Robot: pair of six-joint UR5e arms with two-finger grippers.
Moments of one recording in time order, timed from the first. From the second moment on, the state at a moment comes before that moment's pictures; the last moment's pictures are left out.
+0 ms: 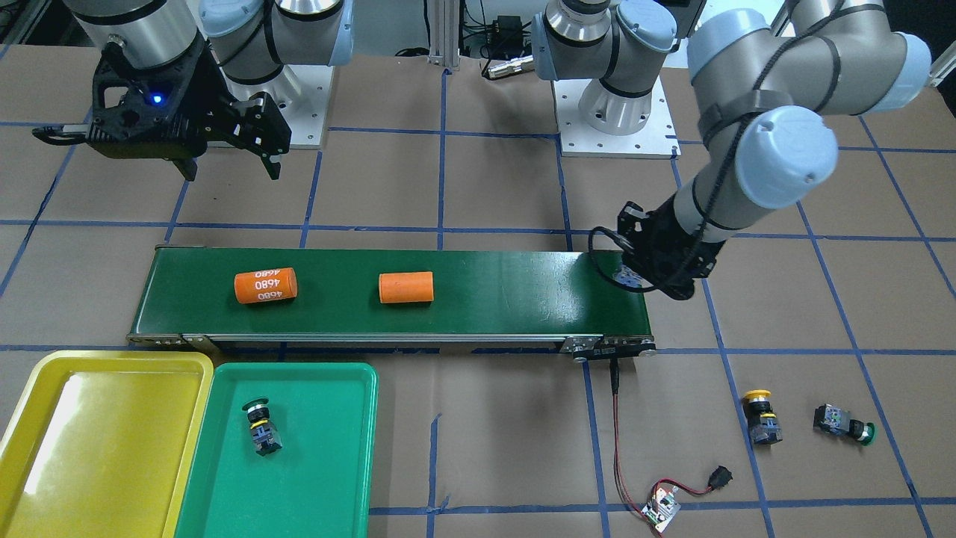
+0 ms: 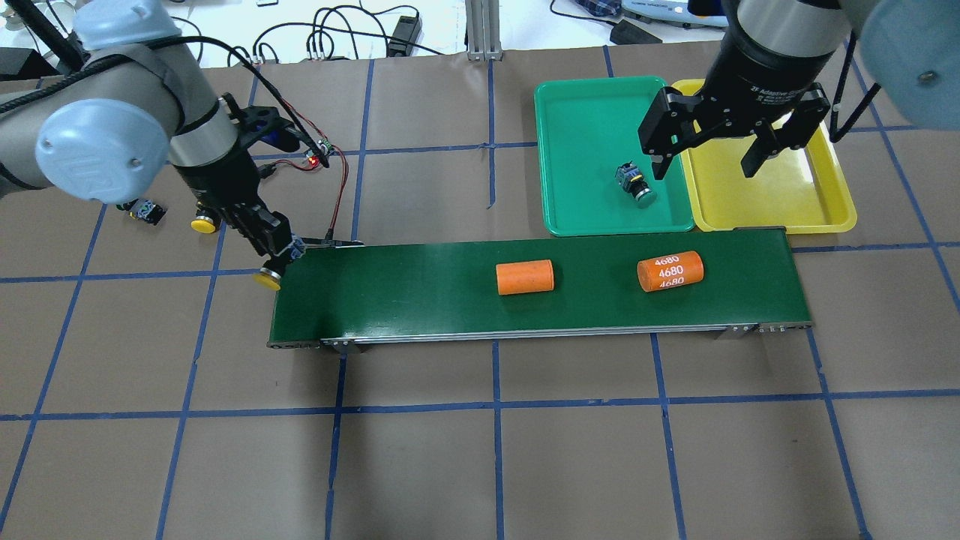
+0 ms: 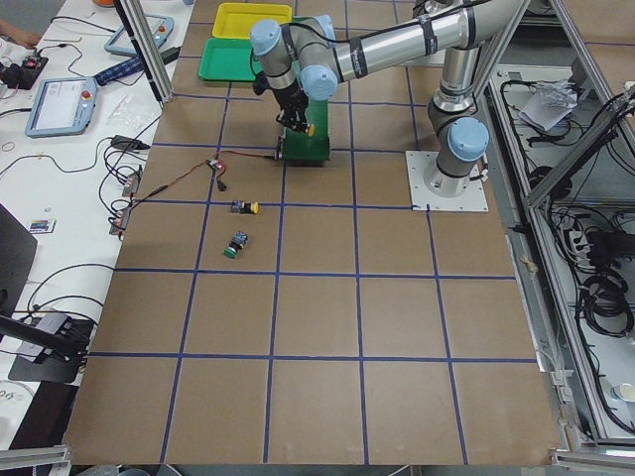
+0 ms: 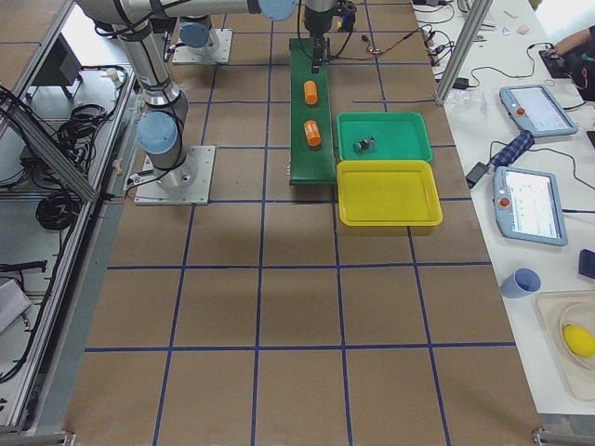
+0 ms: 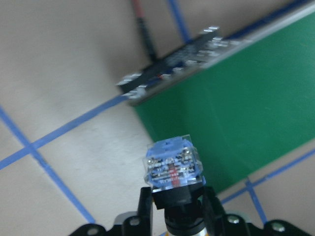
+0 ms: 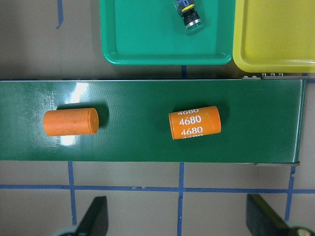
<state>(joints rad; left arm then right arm) -1.51 -1.73 -1.72 -1.50 1.55 0.74 1.58 -1.58 1.53 -1.50 -1.53 0.00</state>
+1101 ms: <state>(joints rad) -1.66 -1.74 -1.89 -1.06 1.55 1.22 1.58 -1.58 1.53 -1.49 -1.53 0.00</state>
